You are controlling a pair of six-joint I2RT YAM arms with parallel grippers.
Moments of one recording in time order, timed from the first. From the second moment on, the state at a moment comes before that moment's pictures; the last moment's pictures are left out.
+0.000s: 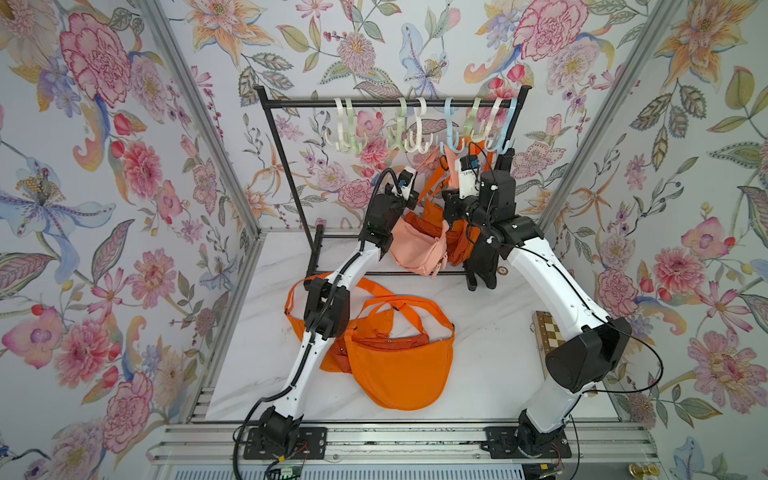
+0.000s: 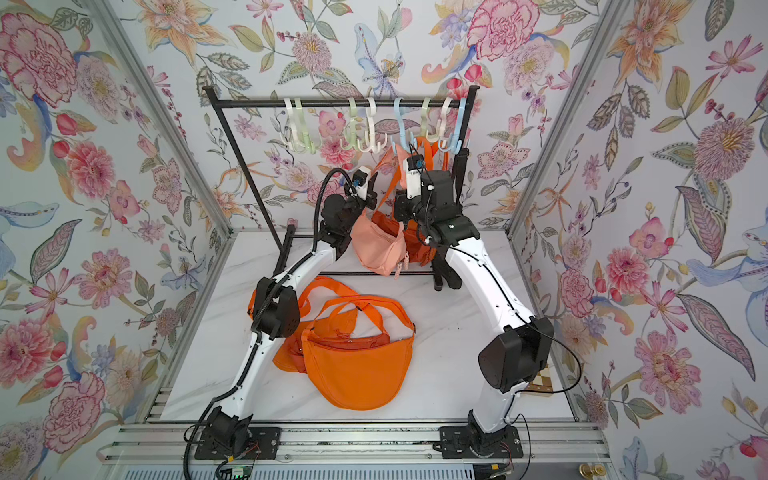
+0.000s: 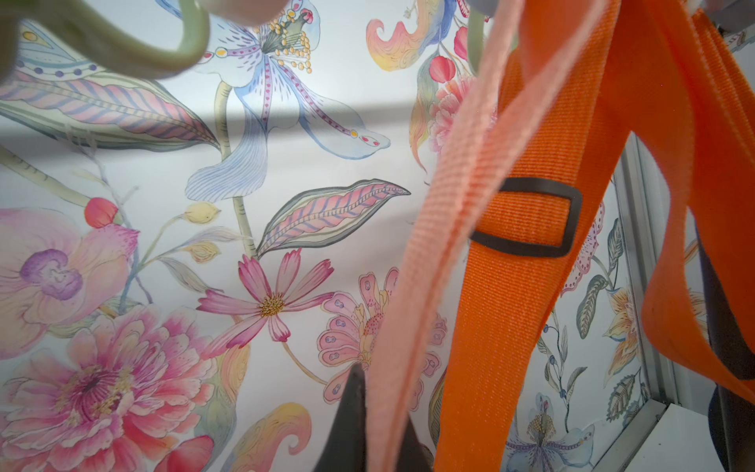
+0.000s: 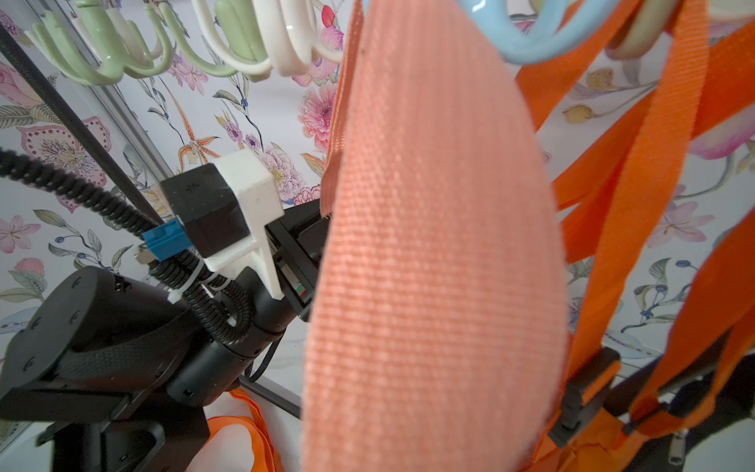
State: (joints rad) left arm -0.48 2.61 2.46 0.55 0.07 0.21; right arm 0.39 1.76 1.89 -0.39 -0.07 0.11
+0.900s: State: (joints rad) left arm -0.50 2.26 2.24 0.46 0.05 0.23; right arm 0.22 1.93 2.23 -0.50 -0.27 0.26
